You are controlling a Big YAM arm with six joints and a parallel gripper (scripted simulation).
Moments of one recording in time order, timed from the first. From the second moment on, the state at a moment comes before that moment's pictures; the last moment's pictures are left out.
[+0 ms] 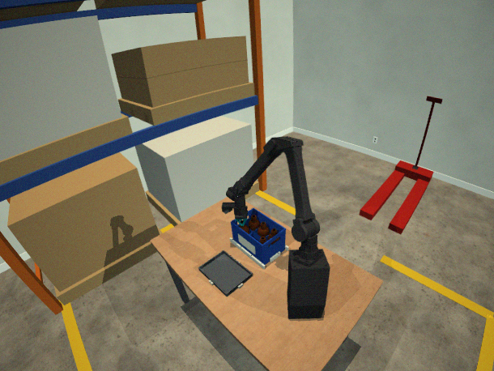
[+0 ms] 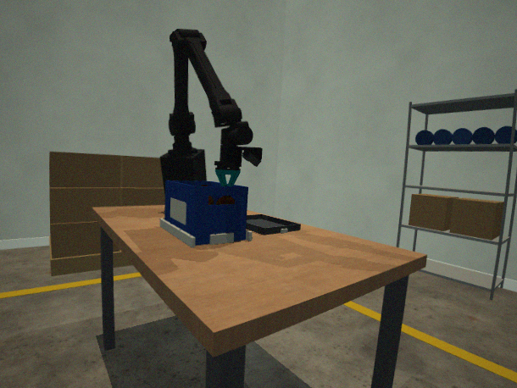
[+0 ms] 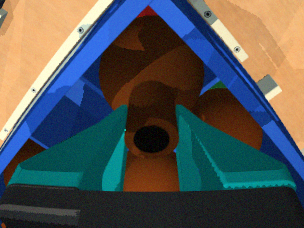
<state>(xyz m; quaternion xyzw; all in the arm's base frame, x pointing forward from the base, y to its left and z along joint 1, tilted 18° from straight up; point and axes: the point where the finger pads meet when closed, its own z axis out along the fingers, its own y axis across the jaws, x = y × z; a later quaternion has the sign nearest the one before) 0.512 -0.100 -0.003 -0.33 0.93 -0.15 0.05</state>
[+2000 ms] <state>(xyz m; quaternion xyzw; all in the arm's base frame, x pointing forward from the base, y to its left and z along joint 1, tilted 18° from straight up) 0.508 -0.085 0.024 -0.34 0.93 -0.15 0.06</state>
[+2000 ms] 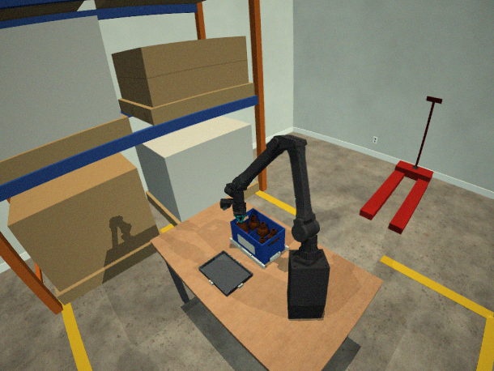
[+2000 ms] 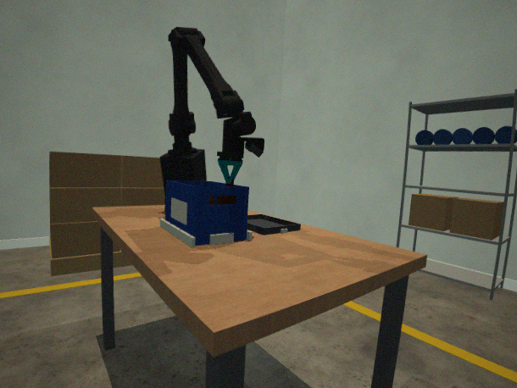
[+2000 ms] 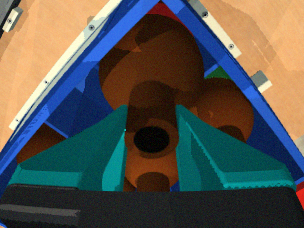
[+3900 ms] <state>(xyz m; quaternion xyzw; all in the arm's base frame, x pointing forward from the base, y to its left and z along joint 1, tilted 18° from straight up) 0.498 -0.084 0.045 -0.33 0.93 -0.15 0.05</state>
